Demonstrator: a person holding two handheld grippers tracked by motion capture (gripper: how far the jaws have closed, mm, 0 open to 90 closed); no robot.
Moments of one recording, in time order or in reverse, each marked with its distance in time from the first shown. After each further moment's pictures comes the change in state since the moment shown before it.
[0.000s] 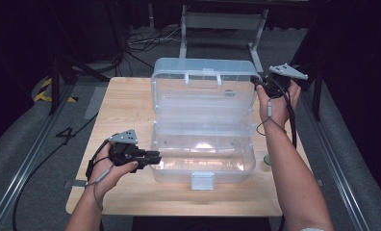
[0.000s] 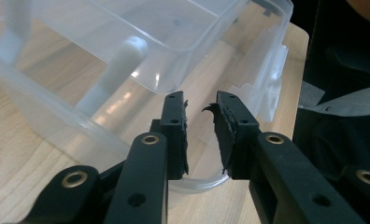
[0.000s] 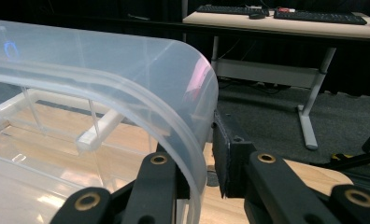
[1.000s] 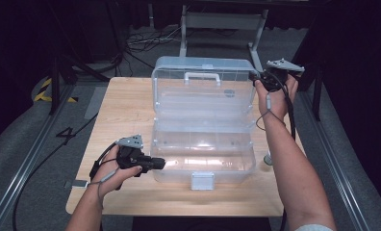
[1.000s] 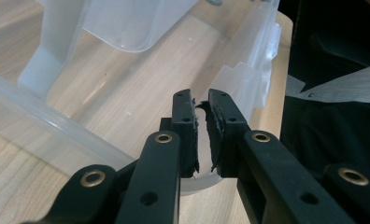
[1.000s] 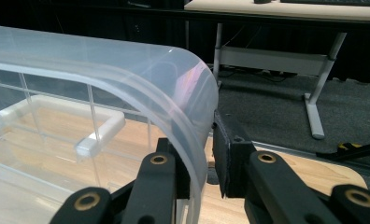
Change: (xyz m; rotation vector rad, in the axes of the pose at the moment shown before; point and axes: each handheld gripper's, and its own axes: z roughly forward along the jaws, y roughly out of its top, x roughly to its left) left arm 0.006 -0.012 0.016 0.017 -0.087 -0.024; right arm -0.008 0.006 0.021 0.056 0.016 0.020
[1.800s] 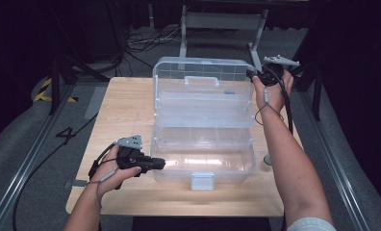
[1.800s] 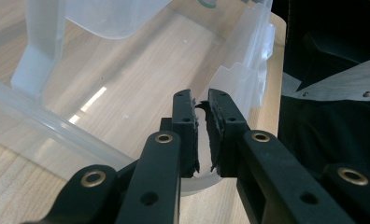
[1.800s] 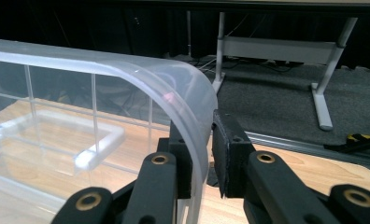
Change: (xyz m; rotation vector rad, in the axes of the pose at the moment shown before) left arm 0.002 -0.002 0.000 -0.010 -0.016 0.022; right arm -0.009 0.003 0.027 0.039 0.012 0.032
